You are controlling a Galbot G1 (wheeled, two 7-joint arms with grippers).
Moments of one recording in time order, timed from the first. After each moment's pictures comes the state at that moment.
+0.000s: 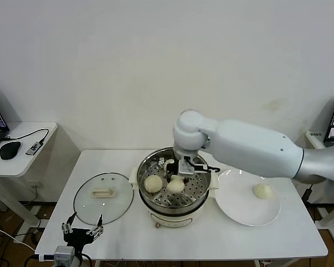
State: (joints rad) left arm 1.69 -1.45 -0.70 -2.14 0.07 0.34 0.06; right arm 0.35 1.10 -1.02 1.59 -0.28 0.43 -1.37
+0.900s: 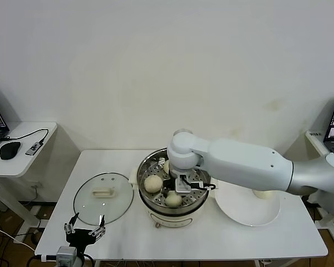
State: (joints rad) left arm 1.69 -1.45 -0.68 -2.14 0.07 0.34 0.06; right arm 0.29 1.10 -1.03 1.62 -0.35 0.42 -1.33
